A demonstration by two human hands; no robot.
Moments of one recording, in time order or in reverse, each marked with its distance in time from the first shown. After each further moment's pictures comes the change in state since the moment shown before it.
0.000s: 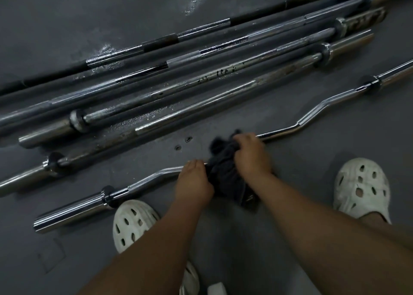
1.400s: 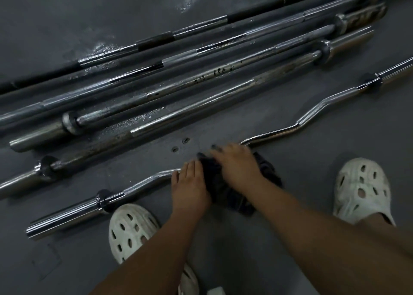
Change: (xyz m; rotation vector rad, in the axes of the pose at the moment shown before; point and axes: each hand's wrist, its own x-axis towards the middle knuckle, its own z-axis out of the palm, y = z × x) left_hand -0.006 -0.007 0.020 0.285 0.061 0.016; right_hand -0.006 -0.005 0.024 -0.444 -0.125 -0.482
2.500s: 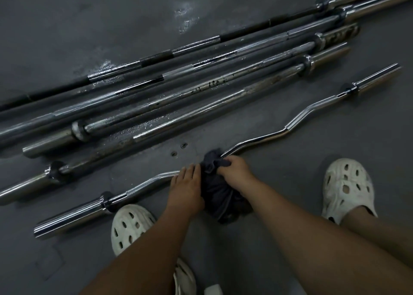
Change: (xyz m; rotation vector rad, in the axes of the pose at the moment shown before) left_hand -0.011 -0.006 -0.018 0.032 -0.144 0.093; right_hand -0.020 -0.013 -0.023 1.120 -0.130 0.724
